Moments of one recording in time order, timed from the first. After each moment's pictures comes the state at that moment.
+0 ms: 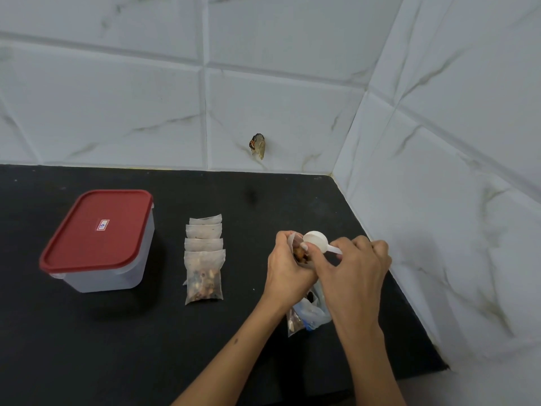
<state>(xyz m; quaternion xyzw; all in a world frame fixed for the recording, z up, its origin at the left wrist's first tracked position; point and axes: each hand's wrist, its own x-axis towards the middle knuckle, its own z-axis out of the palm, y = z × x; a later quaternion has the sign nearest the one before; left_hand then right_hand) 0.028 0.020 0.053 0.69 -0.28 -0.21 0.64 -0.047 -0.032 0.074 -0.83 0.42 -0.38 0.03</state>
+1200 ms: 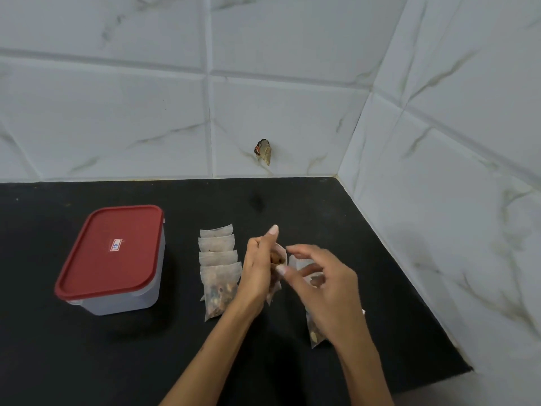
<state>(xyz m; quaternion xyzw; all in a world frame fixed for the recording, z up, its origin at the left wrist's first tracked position) 0.091 0.056 0.055 0.59 -0.13 -0.34 0.72 -0.018 0.011 0.083 -0.85 0.28 -0.28 0.35</state>
